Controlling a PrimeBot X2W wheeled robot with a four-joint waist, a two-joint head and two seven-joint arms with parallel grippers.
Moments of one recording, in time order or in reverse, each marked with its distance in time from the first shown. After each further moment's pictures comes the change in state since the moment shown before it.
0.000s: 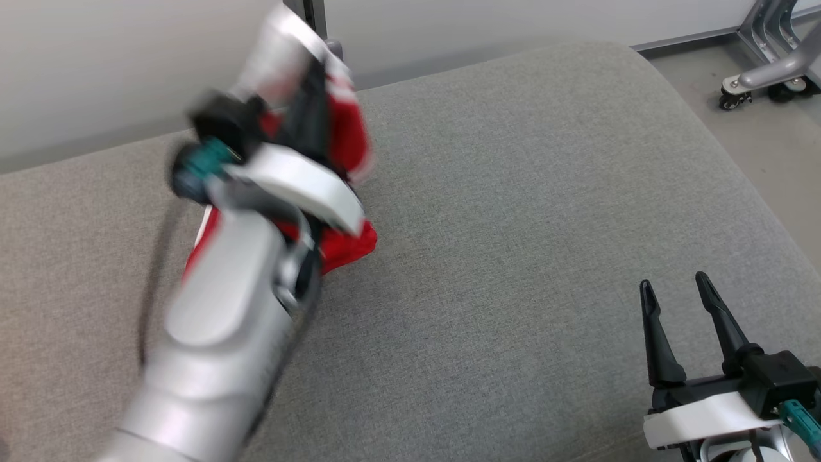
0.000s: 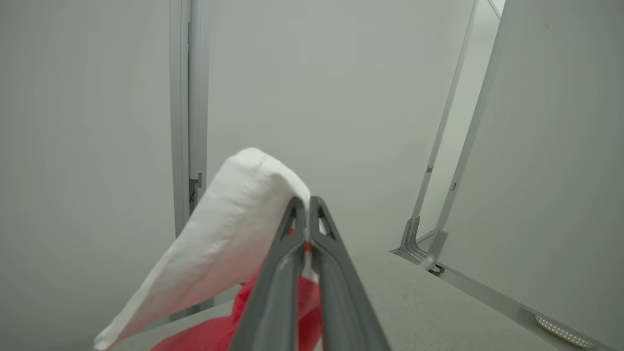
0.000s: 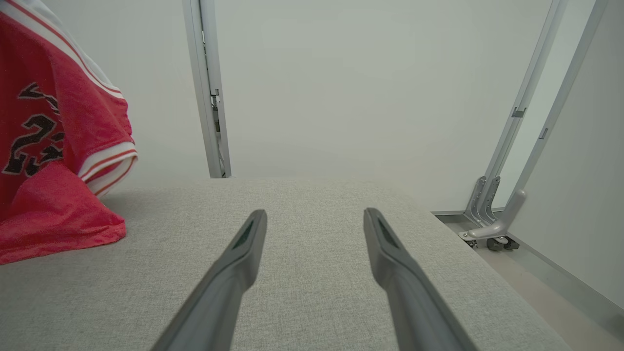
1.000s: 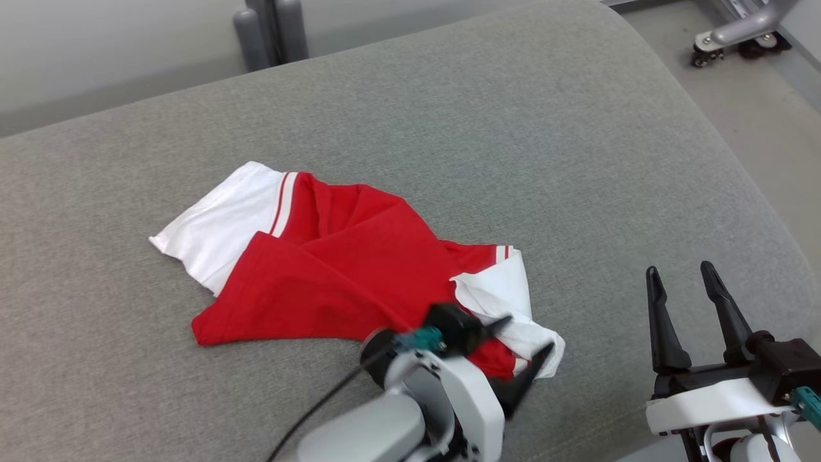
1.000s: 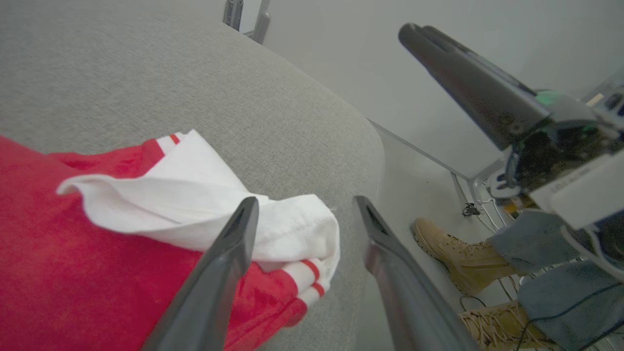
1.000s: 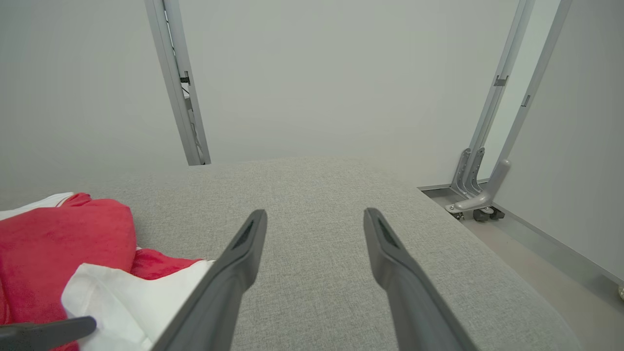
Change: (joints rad) left arm 0.164 -0.015 -0.789 -0.112 -0.439 -0.011 0.132; right arm -0.036 0.000 0.000 0.024 0.073 0.000 0.000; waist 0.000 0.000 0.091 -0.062
